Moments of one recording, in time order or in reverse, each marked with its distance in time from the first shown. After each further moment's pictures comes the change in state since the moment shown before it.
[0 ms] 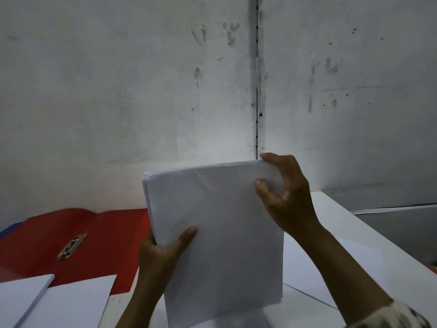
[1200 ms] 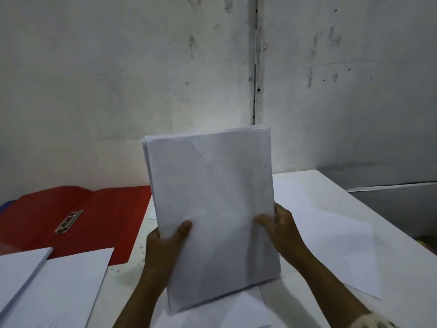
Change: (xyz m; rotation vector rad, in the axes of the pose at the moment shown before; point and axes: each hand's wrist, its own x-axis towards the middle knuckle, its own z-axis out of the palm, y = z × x) left_hand -0.017 -0.037 0.002 0.066 0.014 -0.206; right_hand -0.093 0.025 0.011 0.387 -0.290 0.906
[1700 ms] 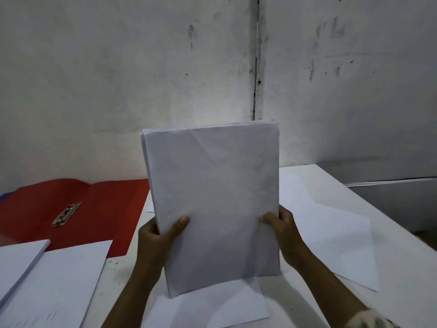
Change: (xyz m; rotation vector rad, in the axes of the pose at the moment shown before) left_hand -0.002 -0.002 -0.009 0.020 -0.042 0.038; right_hand -0.007 0.009 0.001 0.253 -0.008 0.104
